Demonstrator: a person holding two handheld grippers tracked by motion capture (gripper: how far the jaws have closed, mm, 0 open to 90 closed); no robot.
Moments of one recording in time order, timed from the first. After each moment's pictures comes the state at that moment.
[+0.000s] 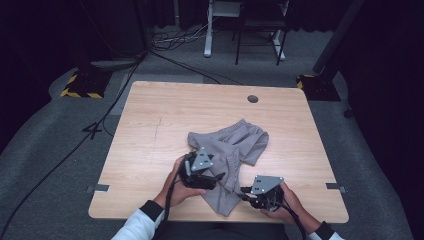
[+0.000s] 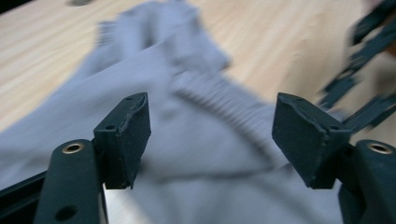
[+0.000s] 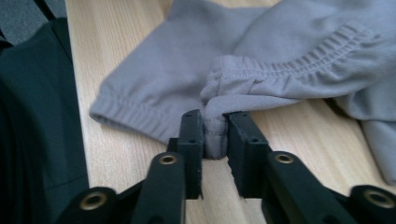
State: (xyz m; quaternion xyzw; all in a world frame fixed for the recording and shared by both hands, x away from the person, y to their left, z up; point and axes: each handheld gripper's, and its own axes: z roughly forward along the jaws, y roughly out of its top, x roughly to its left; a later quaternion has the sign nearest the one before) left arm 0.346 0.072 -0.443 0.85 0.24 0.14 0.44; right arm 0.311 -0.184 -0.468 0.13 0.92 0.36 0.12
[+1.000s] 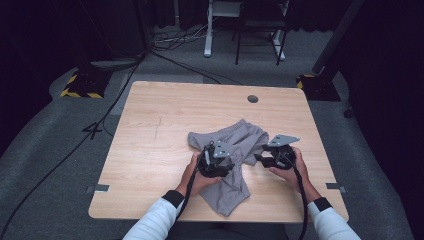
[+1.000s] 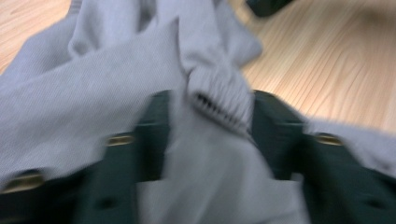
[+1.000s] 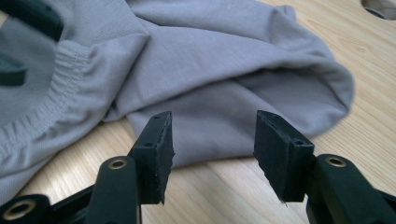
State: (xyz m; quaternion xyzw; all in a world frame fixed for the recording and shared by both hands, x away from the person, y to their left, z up) left arm 0.394 0.025 -0.475 0.86 0.28 0.11 0.41; right arm 0.425 -0.237 -0.468 0.32 0.86 0.36 0.19
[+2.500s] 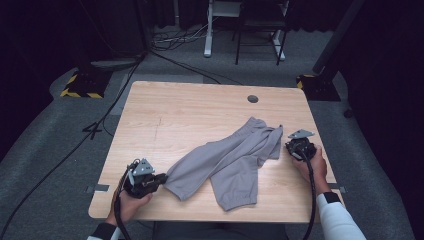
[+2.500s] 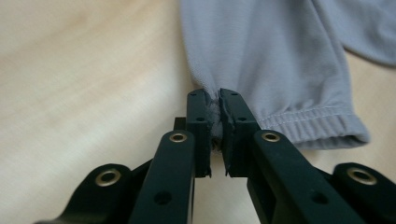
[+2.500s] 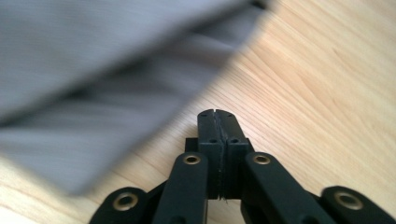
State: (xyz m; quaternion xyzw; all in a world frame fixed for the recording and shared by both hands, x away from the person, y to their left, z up) left arm 0.320 0.219 -0.478 0.84 0.38 0.10 0.38; right arm 0.460 -0.311 -0.489 0.44 0.82 0.23 0.29
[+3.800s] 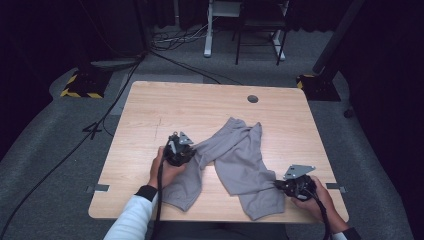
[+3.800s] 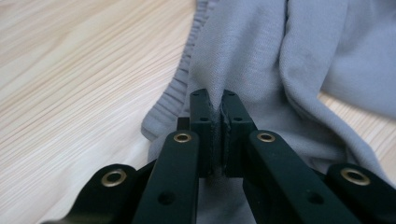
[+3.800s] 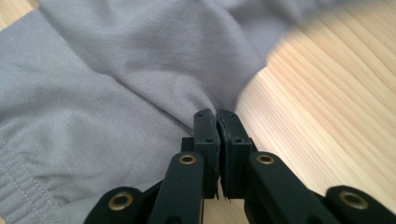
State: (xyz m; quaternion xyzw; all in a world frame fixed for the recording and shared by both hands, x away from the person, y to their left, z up) left arm 0.421 0.127 -0.478 0.85 0.37 0.14 0.34; right arm 0.340 -0.283 -0.480 0.29 0.91 0.28 0.14
